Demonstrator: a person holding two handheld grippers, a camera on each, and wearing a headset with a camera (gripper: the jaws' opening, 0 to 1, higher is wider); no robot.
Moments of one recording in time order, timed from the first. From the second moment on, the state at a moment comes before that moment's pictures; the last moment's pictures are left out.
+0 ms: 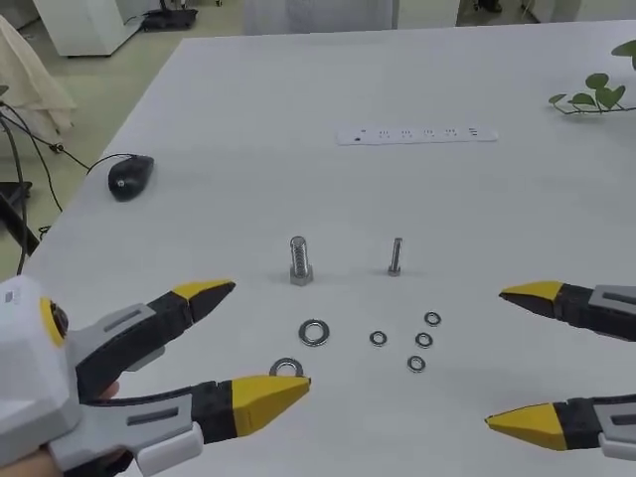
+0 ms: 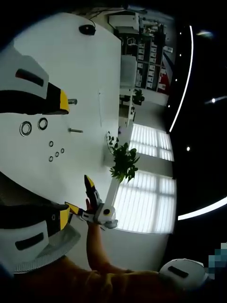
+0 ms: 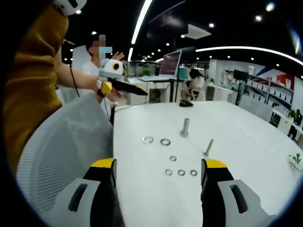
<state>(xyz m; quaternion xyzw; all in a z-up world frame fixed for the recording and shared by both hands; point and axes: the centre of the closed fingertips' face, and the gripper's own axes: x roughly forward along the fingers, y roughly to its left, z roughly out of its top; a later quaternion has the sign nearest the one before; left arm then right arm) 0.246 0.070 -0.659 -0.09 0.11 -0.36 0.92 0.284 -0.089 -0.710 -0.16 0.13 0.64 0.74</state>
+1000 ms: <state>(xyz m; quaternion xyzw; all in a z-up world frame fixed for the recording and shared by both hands) 0.242 0.068 -0.657 -0.08 0.11 -0.36 0.92 0.289 -0.089 -0.710 -0.17 0.13 0.65 0.73</state>
